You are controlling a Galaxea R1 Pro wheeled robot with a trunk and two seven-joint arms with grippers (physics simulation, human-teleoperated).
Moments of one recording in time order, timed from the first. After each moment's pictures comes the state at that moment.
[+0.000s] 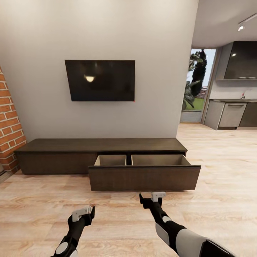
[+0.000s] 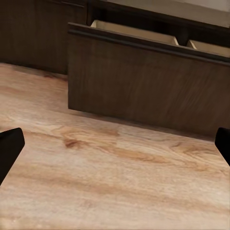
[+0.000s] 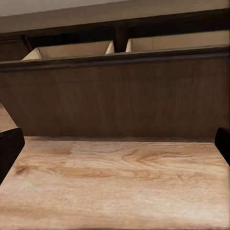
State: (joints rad) left arm -0.25 0.17 -0.49 -0.90 0.59 -0.26 0.29; right arm -0.72 0.12 0.97 -0.07 -0.96 -0.52 0.02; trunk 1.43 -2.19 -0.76
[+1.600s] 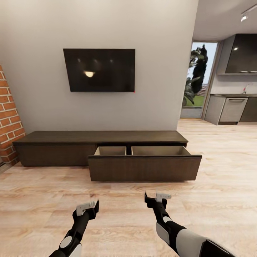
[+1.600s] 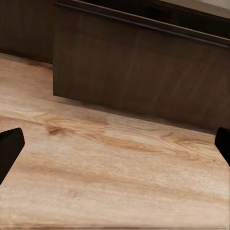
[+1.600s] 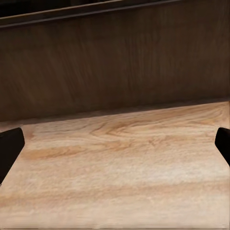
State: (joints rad) left arm -0.27 0.15 -0.49 -0.95 0.59 -0.25 0.28; right arm -0.72 0.12 0.97 -0.07 -1.01 -0.52 -0.11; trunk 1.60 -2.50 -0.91
